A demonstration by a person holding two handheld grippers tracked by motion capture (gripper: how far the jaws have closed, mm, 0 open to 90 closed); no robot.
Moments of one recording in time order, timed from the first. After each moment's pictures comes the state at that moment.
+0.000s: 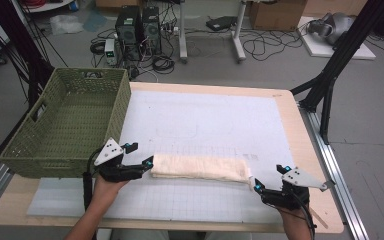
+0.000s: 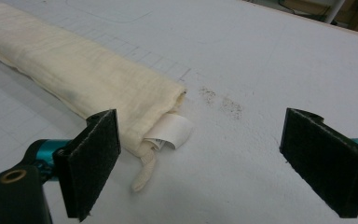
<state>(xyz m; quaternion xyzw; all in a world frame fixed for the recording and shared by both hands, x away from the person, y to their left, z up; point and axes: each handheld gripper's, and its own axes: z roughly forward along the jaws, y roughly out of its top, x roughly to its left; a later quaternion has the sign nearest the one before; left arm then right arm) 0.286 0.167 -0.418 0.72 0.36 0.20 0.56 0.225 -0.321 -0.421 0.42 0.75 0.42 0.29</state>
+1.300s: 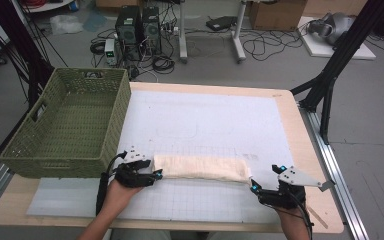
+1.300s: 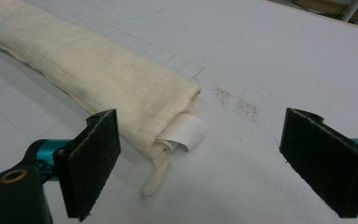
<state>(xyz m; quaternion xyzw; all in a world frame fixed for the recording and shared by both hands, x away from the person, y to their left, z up) 0.291 0.132 -0.451 0.79 0.41 0.14 0.43 0.229 -0.315 -0.425 0.41 0.76 0.43 0.27</state>
